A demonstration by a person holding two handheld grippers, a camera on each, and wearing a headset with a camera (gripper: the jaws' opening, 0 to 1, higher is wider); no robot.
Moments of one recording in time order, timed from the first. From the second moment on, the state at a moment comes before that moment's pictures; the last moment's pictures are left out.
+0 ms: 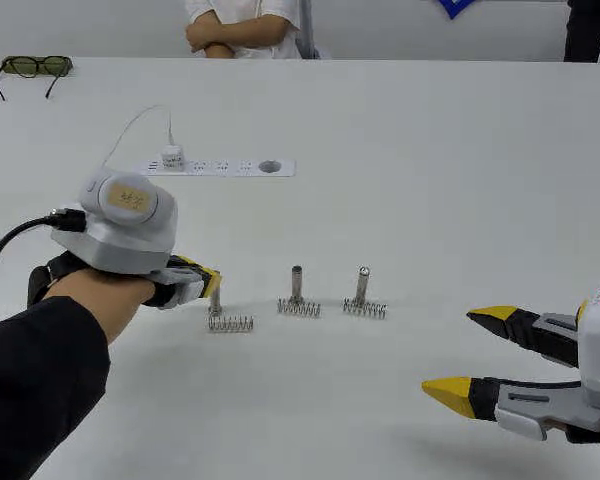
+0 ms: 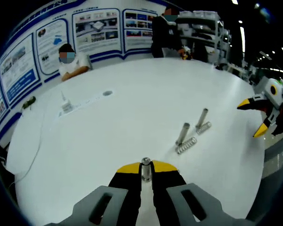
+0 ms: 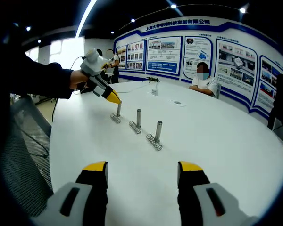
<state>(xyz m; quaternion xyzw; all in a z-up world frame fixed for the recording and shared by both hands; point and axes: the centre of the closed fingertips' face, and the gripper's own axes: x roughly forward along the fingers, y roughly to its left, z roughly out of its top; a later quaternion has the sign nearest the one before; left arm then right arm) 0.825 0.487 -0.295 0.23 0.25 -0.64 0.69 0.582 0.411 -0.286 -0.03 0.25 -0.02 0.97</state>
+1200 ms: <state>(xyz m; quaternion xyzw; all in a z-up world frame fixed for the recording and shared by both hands) 0.825 0.498 -0.300 0.19 0.19 -0.64 0.72 0.584 0.414 -0.289 -0.03 0.25 -0.02 0.97</state>
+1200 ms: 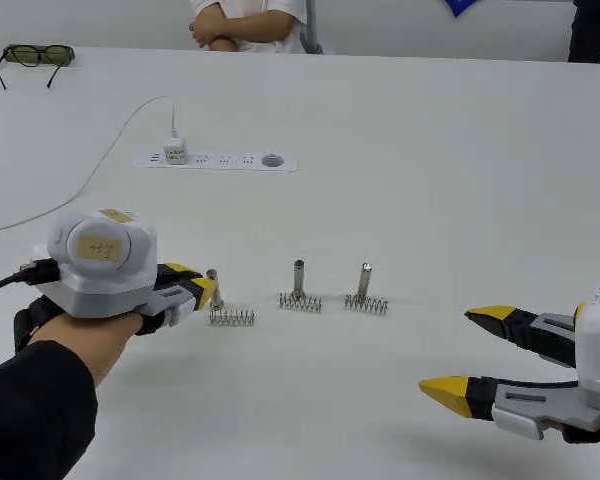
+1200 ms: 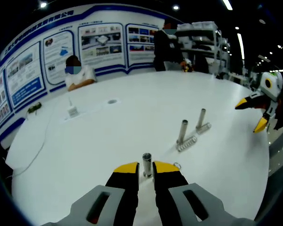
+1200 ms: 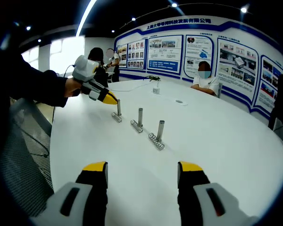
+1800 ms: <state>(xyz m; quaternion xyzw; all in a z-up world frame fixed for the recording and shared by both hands) 0.814 0.508 -0.321 0.21 0.22 -0.66 0.68 0.583 0.414 -0.290 -0.03 0.25 -0.02 0.97</state>
